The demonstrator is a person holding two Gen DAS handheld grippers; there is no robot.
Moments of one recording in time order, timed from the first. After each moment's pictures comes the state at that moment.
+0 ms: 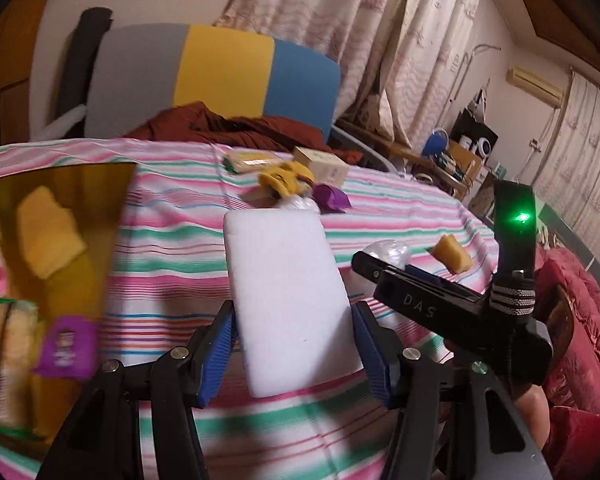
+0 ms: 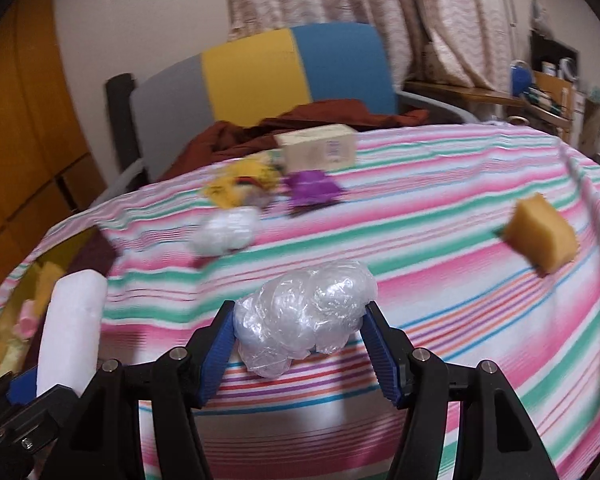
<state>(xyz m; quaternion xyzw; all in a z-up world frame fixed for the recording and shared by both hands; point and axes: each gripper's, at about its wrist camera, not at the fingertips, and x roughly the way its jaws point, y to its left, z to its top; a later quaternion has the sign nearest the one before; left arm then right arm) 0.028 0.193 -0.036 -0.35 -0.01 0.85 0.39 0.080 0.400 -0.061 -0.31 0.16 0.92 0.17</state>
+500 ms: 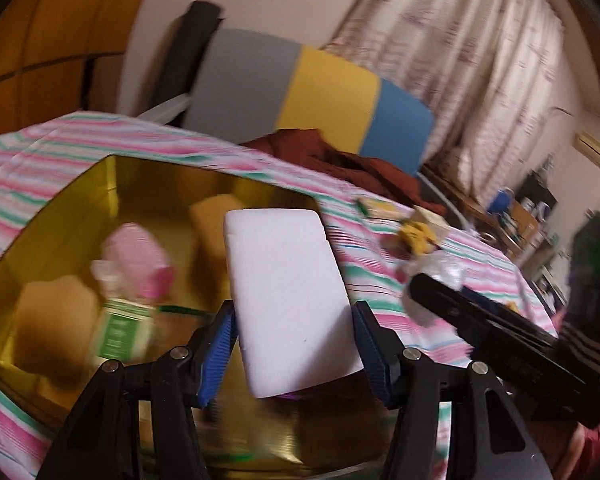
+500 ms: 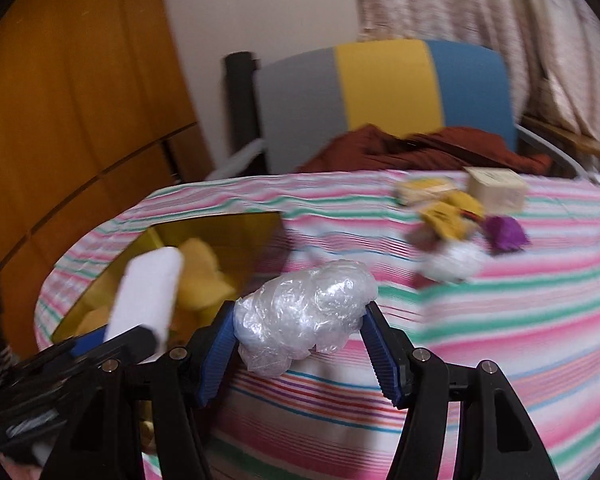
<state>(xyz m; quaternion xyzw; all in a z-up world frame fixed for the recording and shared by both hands) -0.039 0.064 -0.032 -0.36 -0.09 0.89 0.26 0.028 0.264 -0.017 -0.30 0.11 0.95 0.00</state>
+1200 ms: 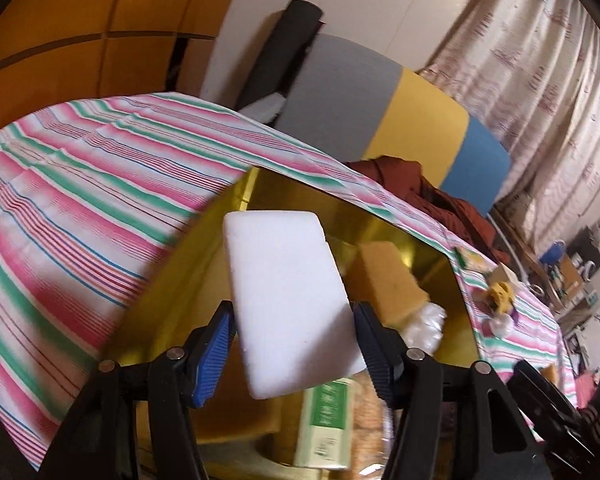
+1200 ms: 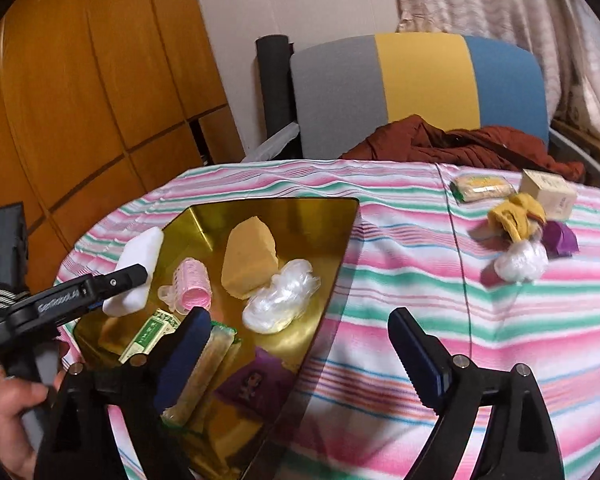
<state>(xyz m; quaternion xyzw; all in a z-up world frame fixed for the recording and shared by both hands) -0.097 -0.030 -0.040 -0.38 -0.14 0.90 0.14 0.014 0.214 -0.023 -0.32 0.11 0.94 -0.04</state>
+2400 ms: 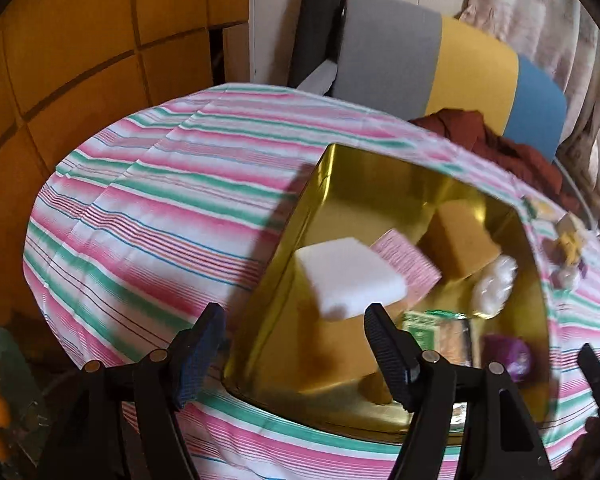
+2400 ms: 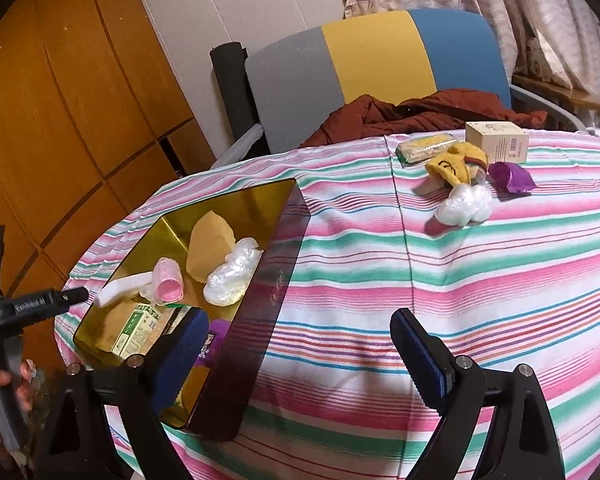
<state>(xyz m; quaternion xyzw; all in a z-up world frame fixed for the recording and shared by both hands) -0.082 -0.048 -0.021 -0.46 -0.01 0.89 0.04 0.049 0.258 -0.035 -0.33 0.17 0.93 0.00</state>
